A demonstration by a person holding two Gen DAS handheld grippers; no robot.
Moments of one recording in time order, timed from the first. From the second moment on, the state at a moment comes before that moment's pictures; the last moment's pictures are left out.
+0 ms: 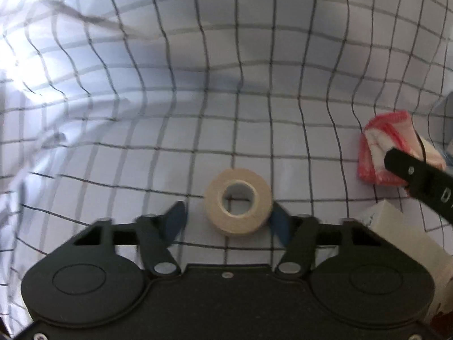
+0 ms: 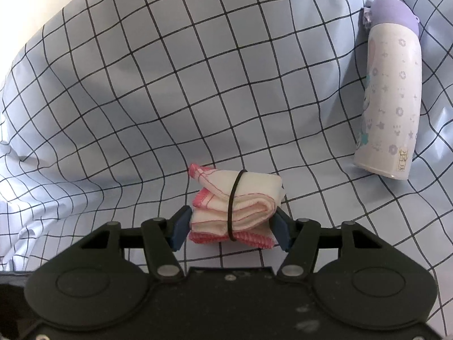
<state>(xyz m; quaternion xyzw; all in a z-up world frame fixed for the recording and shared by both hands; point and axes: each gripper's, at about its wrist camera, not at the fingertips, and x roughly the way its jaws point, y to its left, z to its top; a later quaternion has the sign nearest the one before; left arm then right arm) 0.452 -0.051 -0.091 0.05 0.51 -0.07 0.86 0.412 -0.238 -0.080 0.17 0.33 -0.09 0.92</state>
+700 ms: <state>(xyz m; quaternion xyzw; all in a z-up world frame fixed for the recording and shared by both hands) 0.407 0.017 -0.039 -0.01 0.46 -0.04 0.89 0.420 -0.239 -0.085 0.18 0.35 -0.09 0.91</state>
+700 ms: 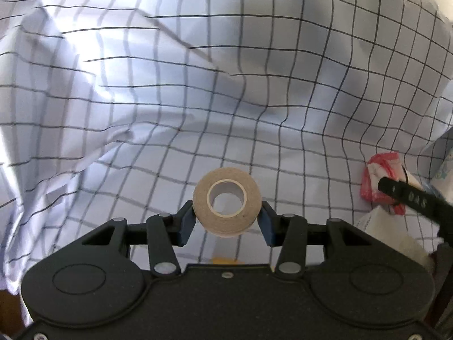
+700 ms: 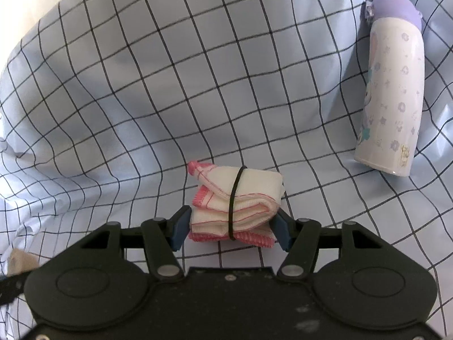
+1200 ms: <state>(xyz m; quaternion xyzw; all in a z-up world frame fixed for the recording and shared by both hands) 0.362 0.055 -0.050 -0.04 0.47 -0.03 0.88 0.437 -0.251 -0.096 0.20 0.40 -0.12 0.89</state>
